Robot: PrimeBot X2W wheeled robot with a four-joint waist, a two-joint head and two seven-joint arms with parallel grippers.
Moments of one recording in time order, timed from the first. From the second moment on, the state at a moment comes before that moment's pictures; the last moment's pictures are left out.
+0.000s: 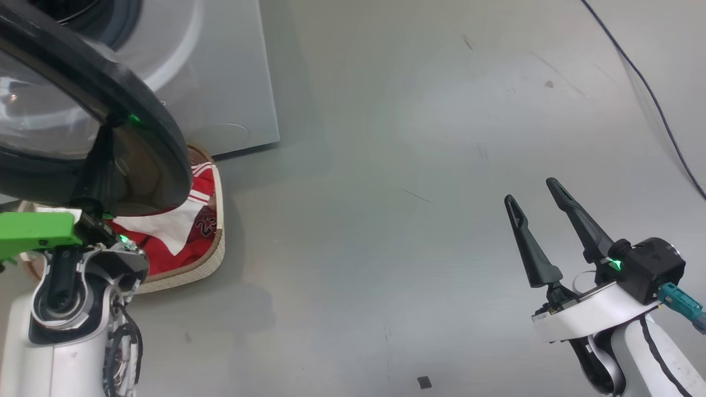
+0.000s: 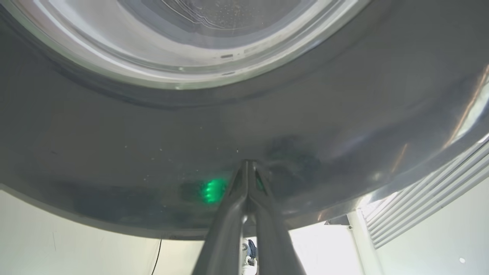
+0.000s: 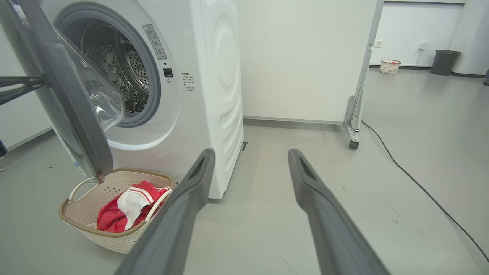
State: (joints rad) left arm -0.36 0.03 0.07 0.08 -1.75 0.00 0.15; right arm -0.10 -0.25 0.29 -0.01 0.39 0.13 -0.25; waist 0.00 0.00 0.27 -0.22
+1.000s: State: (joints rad) left arm -0.65 0.05 0.16 0.30 -1.57 0.02 -0.16; right arm -0.14 -0.20 0.26 0.01 0.44 0.13 -0.25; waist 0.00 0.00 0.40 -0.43
